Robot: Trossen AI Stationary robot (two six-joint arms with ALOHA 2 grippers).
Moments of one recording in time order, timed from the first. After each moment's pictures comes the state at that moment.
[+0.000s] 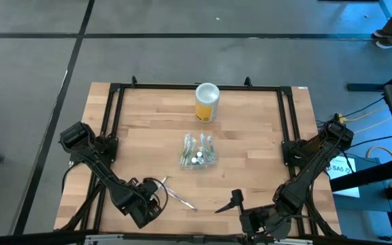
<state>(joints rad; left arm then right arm) -0.84 1.78 1.10 -0.78 -0.29 -1.66 0.91 1.68 1.23 0.07 0.64 0.15</state>
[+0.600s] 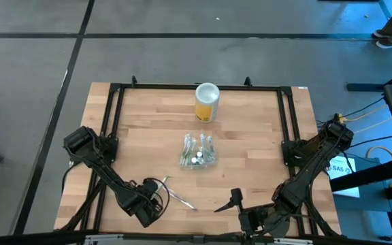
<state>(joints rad) -0.82 1.86 1.11 -0.79 -0.17 -1.77 0.90 1.68 1.23 0.07 0.64 0.14</state>
